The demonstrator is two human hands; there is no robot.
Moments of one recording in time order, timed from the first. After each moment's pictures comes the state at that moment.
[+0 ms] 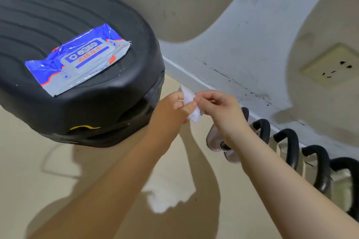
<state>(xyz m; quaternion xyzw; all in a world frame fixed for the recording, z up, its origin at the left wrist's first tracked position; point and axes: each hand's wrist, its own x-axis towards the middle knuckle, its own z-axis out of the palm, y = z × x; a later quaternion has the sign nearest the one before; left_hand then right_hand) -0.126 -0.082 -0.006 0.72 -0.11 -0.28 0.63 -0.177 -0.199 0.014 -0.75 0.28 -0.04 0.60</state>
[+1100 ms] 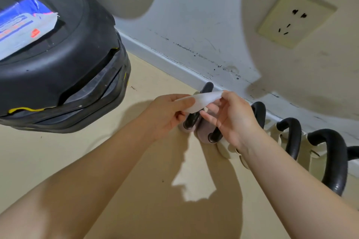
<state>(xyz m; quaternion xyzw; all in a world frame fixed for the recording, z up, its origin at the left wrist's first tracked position) -0.199 -0.186 -0.030 0.53 0.03 -0.47 0.70 -0.277 -0.312 -0.017 -0.44 0.42 -0.08 0.79</state>
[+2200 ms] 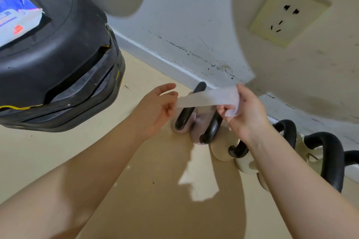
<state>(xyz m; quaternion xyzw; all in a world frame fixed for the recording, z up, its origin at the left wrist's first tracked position) -0.195 -0.200 -0.049 0.52 0.06 -0.43 0.74 -0.287 -0.360 -0.020 -0.29 0.41 -0.14 0.85</state>
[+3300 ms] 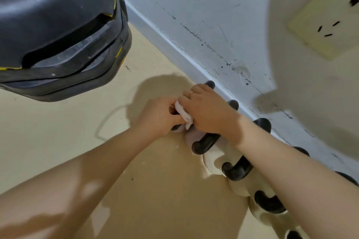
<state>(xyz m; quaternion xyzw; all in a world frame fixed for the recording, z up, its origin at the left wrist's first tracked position) -0.210 -0.224 -0.085 0.85 -0.14 -0.29 0.41 -0.222 -0.369 -0.082 -0.96 -0.23 0.16 -0.01</state>
